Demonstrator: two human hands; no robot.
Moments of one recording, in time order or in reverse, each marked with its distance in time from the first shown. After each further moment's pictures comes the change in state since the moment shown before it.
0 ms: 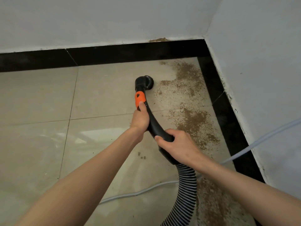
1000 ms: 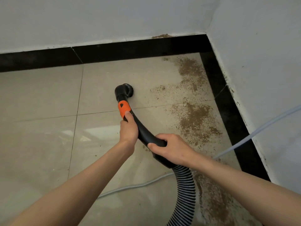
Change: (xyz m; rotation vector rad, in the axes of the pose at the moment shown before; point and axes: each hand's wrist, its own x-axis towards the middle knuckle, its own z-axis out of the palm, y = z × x) left_hand -0.028 -0.039 -0.045 -0.034 0.200 -0.048; right_hand -0.020 -0.010 0.022 0.059 -0.221 -0.079
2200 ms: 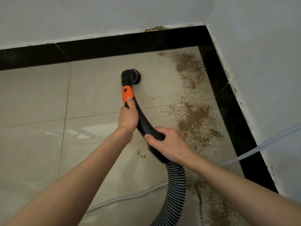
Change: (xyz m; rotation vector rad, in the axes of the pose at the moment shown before) left_hand 0.033 0.037 0.033 0.159 -0.021 0.096; right_hand 0.036 0.010 -0.010 0.067 0.152 0.020
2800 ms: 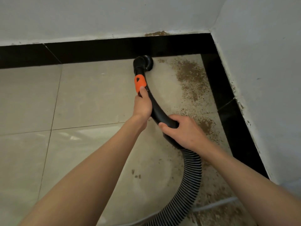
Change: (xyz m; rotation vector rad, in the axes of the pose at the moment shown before) left_hand 0.052 0.049 0.062 -0.207 -0.158 0.026; right_hand 0.069 0.010 -0.061 -0.213 0.108 -0.018
